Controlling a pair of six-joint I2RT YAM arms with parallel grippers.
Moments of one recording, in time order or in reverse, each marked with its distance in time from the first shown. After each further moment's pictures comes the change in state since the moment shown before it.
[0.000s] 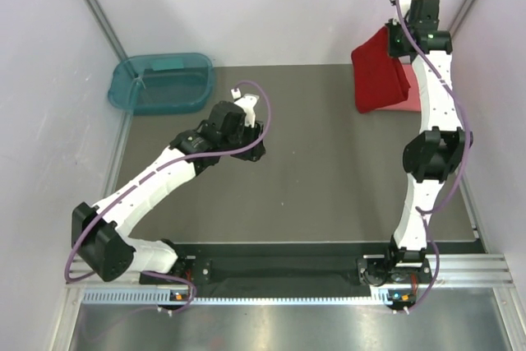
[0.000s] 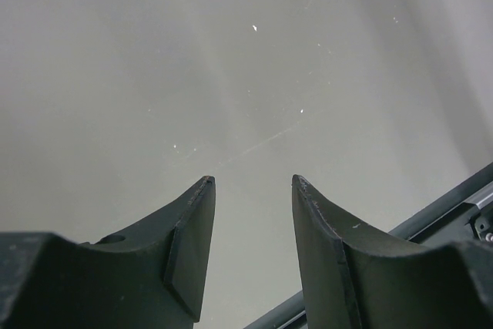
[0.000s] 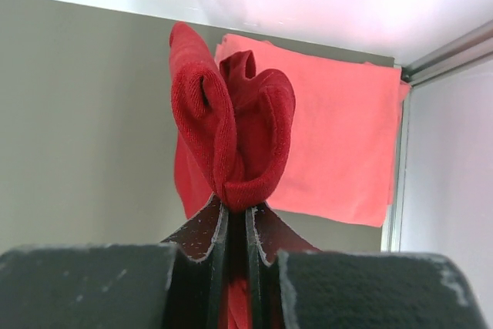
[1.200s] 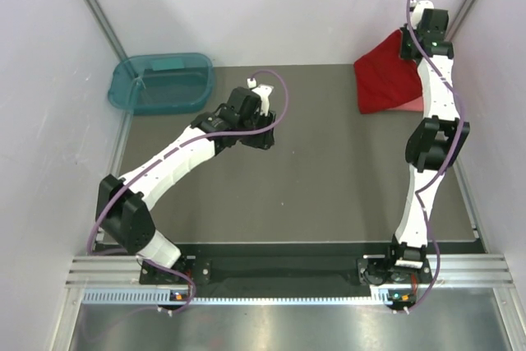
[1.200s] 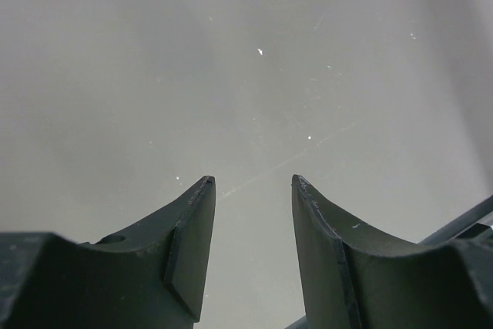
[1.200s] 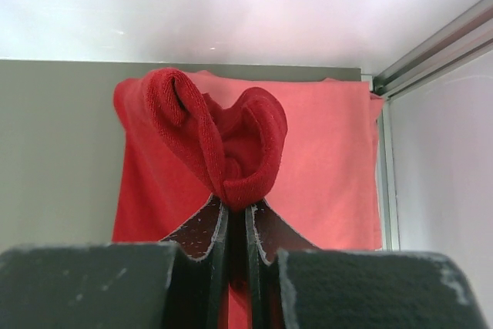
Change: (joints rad) left arm 0.006 0.222 0.186 -0.037 0.000 0.029; right arm -0.116 0.196 0.031 0.217 -0.023 0.046
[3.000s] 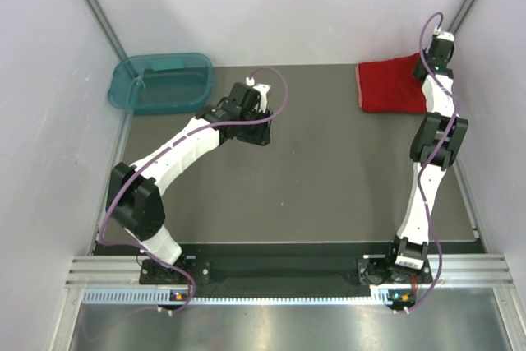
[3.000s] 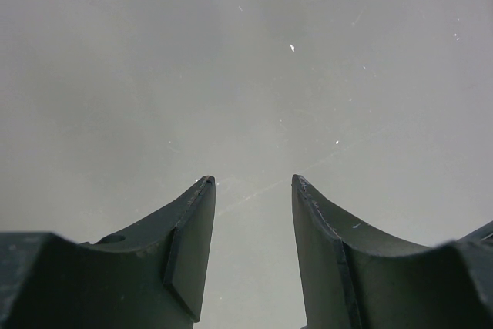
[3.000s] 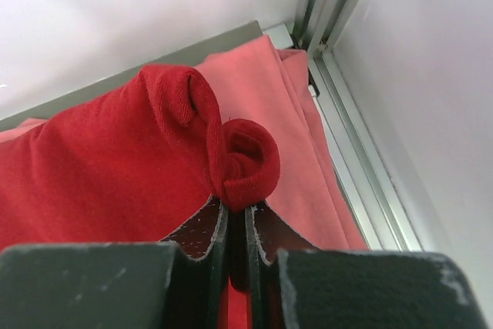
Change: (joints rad) left arm 0.060 0.104 0.053 -0.037 0.024 0.014; right arm -0.127 0.246 -0.048 0.299 0.141 0.232
